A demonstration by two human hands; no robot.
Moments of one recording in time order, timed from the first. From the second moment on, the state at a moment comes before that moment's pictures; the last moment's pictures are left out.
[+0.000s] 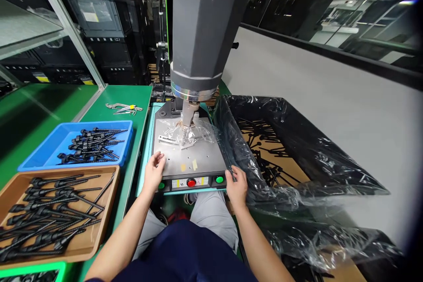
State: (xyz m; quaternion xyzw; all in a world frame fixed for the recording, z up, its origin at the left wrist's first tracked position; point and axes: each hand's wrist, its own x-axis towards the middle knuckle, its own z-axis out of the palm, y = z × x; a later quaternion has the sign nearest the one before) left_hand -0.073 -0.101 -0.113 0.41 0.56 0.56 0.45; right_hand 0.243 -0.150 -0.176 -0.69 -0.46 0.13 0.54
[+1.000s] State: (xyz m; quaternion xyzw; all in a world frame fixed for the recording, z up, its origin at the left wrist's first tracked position) left_hand -0.025 -0.030 -0.033 0.36 0.44 0.59 0.57; right_hand 0.126 0.054 -0.058 -0.49 -0.71 0.17 0.48
